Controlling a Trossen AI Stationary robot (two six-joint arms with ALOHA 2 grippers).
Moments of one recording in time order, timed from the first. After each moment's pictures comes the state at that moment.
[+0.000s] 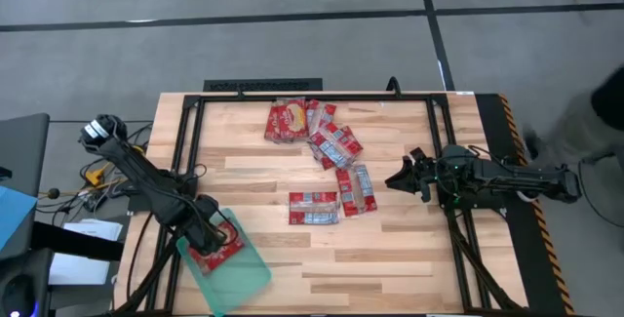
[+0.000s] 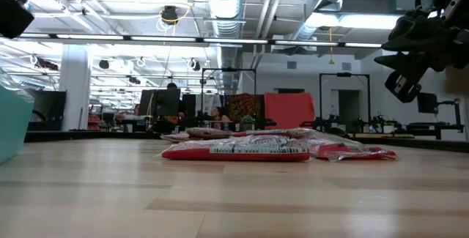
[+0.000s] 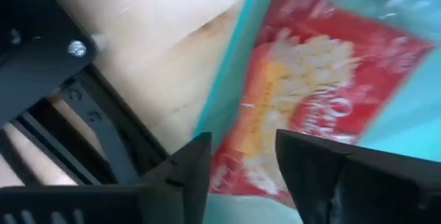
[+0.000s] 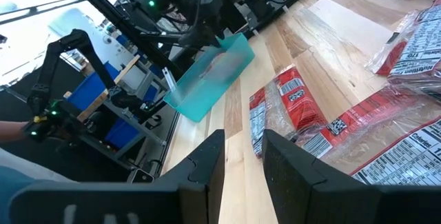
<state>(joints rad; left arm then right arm) -0.75 1.23 0.80 -1.02 0.01 -1.80 -0.18 0.22 0.01 0.09 -0.36 0.68</state>
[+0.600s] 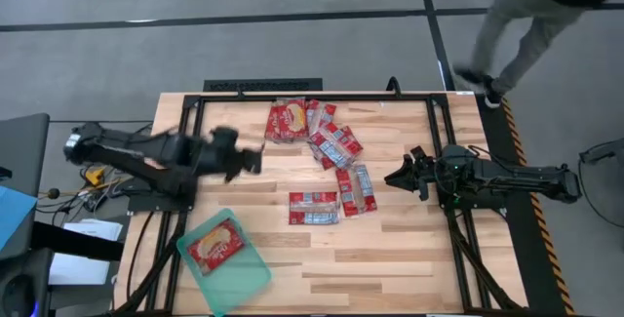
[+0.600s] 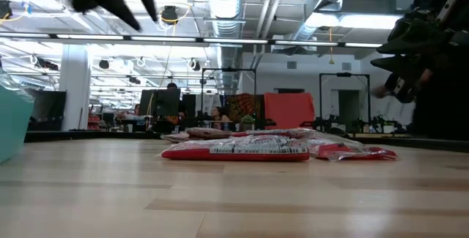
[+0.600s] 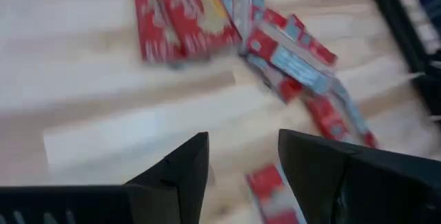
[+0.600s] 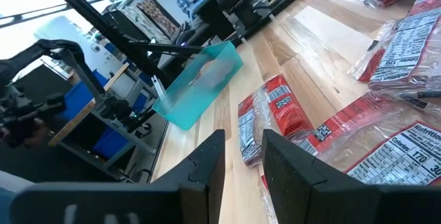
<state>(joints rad) -0.08 1.13 1.11 -0.89 -0.57 -1.22 -0.18 0.22 0.01 0.08 -0.31 0.68</state>
